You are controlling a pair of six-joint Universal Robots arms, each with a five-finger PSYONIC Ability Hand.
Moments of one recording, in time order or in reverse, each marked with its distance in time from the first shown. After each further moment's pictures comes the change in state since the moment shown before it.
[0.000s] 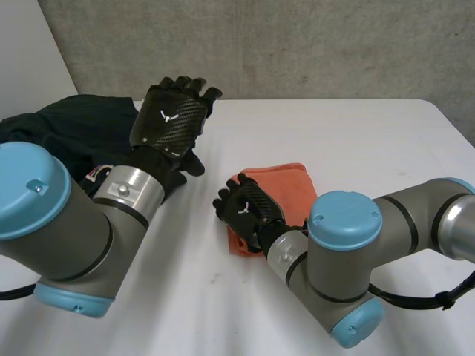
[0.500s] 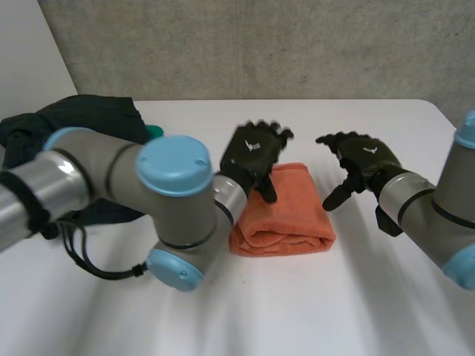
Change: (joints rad) left arm -0.195 -0.525 0.592 -0.310 -0.032 -0.189; right arm -0.412 -0.235 0.045 0.258 -0.048 0.667; left_hand 0.000 0.000 0.000 0.000 0.002; right_hand -0.101 -0.112 -0.123 -0.121 -0.112
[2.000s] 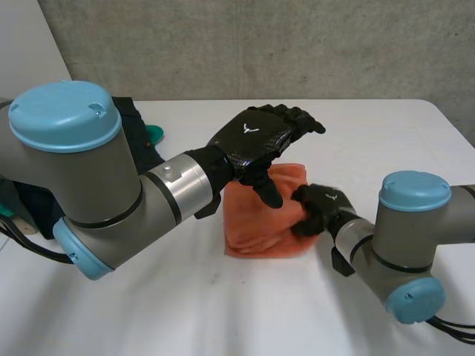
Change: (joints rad) left arm 0.143 0.339 -0.228 -0.066 0.498 -0.076; right arm 0.133 0.202 0.067 -0.191 0.074 0.220; left_hand -0.002 0.002 0.002 0.002 0.001; right_hand 0.708 0.874 0.876 0.966 0.883
